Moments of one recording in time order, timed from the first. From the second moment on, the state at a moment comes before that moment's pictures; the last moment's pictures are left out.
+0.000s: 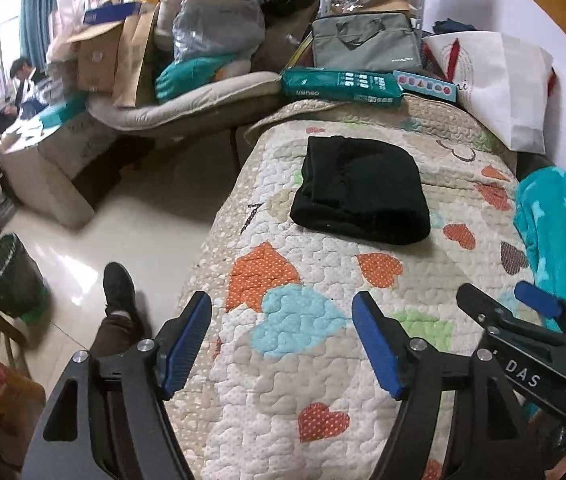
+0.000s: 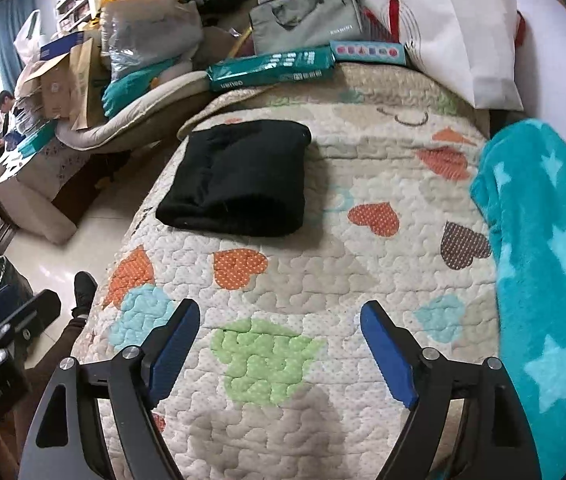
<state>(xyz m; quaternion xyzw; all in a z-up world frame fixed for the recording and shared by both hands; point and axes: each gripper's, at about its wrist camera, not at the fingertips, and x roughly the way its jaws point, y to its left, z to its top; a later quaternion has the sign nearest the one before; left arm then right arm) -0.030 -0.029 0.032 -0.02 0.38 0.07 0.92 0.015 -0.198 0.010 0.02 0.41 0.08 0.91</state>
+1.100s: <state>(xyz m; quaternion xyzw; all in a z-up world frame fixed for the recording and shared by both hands) -0.034 -0.037 0.018 -0.02 0.39 0.06 0.92 0.010 -0.184 -0.010 0.01 0.43 0.09 0.90</state>
